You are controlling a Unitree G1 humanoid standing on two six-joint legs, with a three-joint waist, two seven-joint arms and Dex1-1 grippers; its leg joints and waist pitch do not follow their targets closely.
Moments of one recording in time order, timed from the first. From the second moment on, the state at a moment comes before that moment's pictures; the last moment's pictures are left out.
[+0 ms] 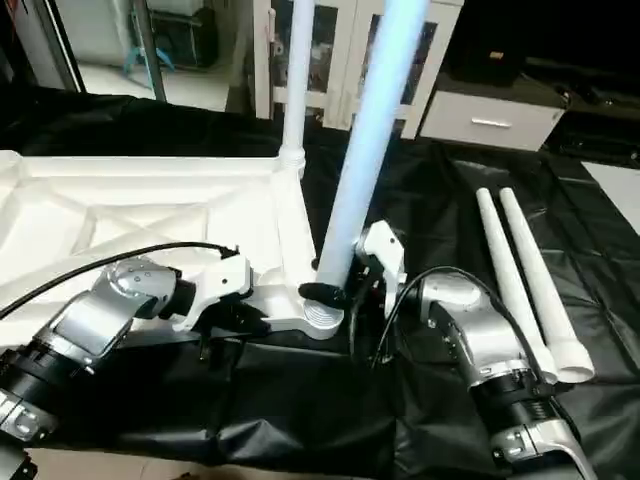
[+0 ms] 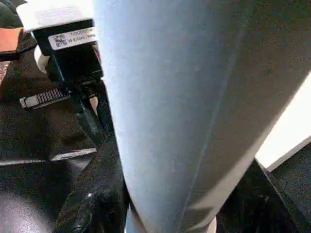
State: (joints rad) left arm -0.55 0.47 -0.43 0.30 0.02 0.32 -1.18; right arm -0.41 -0.41 0.20 0.34 0.32 0.19 1.05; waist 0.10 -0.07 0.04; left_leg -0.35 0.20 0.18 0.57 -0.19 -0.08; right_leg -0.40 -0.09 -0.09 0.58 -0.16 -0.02
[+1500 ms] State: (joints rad) left arm -0.78 0.00 -0.31 0.70 0.11 0.54 -0.44; right arm -0.79 0.02 -0.05 0.95 0.17 0.01 -0.16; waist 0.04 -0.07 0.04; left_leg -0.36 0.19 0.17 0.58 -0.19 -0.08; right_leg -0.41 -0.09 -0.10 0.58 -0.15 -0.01
